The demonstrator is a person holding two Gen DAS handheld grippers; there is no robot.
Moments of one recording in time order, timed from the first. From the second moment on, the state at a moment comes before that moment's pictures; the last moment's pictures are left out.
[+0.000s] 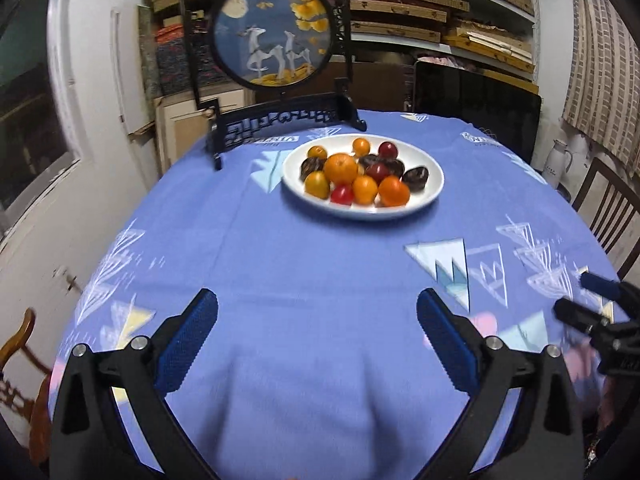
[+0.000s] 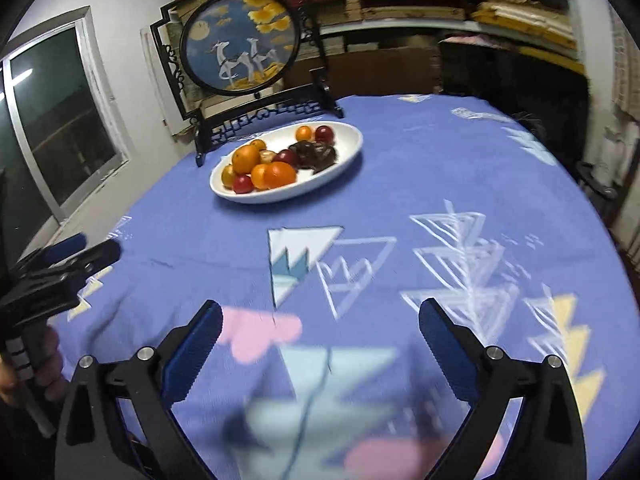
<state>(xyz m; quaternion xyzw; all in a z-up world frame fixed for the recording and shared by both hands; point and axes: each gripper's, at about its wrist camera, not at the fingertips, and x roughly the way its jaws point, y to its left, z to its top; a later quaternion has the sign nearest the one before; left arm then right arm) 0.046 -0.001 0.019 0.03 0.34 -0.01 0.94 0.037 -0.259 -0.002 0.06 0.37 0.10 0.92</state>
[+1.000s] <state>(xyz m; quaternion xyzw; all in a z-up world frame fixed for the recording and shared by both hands) -0.117 0.000 0.077 0.04 0.25 0.00 0.97 -0.119 -0.250 0.070 0.04 0.25 0.08 0.96</state>
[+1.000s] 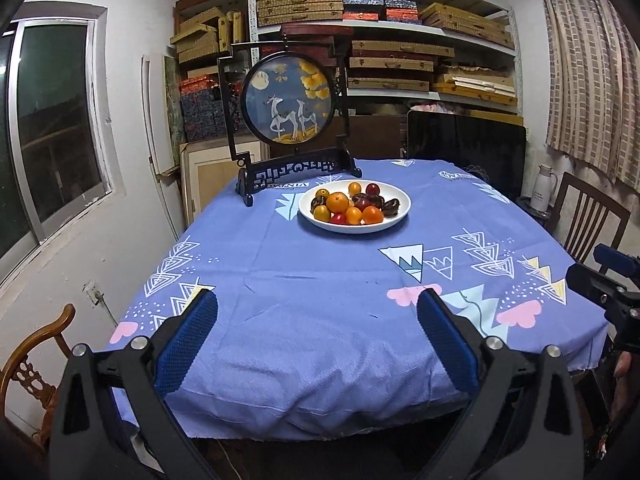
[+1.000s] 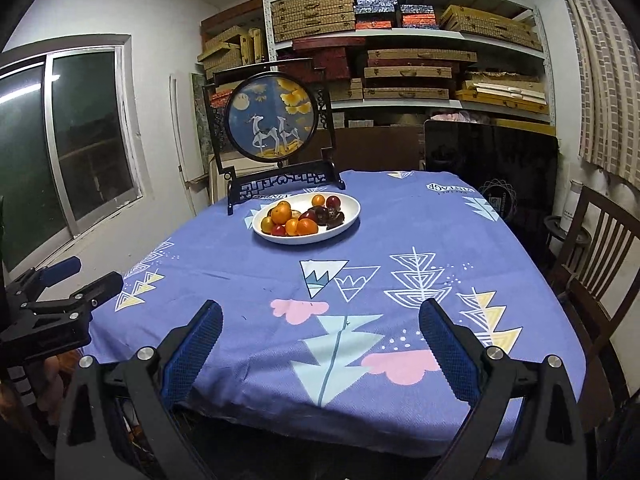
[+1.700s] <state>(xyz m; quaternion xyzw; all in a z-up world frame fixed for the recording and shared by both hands) -0.113 0.002 0.074 0.04 0.24 0.01 0.97 -0.119 -0.249 0.070 0.04 0.25 0.09 0.96</state>
